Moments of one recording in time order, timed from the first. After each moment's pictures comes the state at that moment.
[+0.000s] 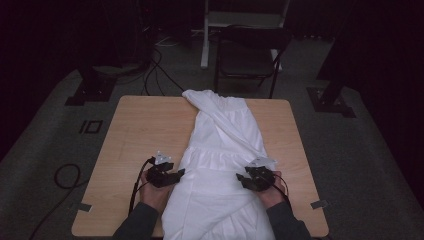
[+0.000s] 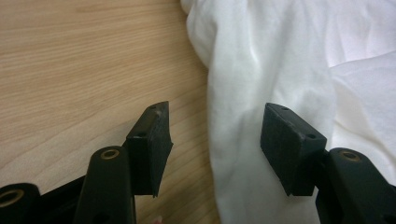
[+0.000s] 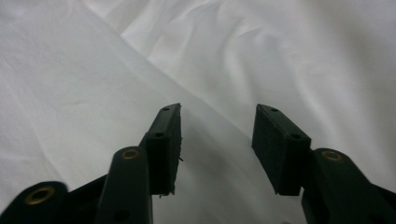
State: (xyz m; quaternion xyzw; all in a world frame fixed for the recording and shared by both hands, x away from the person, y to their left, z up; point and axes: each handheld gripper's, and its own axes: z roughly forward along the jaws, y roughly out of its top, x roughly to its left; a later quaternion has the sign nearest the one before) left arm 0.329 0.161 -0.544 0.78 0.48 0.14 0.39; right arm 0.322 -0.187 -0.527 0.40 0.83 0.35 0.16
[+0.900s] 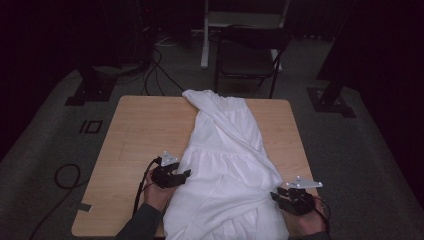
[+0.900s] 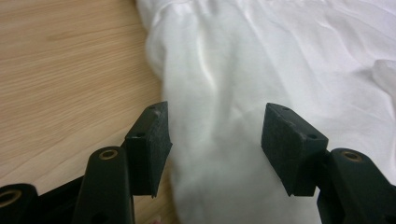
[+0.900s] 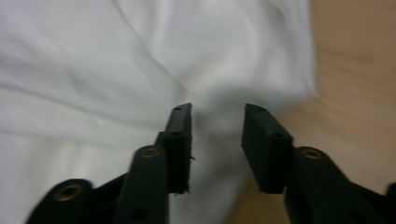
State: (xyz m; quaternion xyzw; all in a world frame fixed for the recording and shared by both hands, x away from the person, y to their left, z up) left arm 0.322 0.140 -0.532 0.79 0.45 0.15 0.39; right arm 0.248 -0.282 -0.514 0.46 0.81 0.35 0.15
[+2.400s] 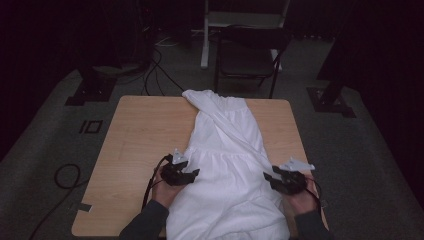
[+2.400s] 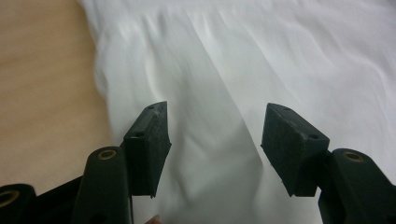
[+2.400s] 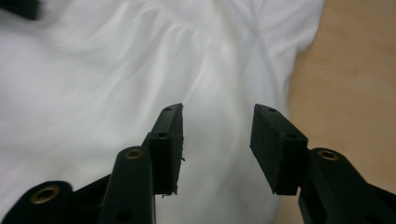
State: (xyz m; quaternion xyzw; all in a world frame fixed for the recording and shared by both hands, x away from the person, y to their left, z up) left arm 0.332 0.115 -0.526 0.81 0.42 0.15 0.39; right arm 0.302 -0.266 -0.497 0.41 0.80 0.37 0.21
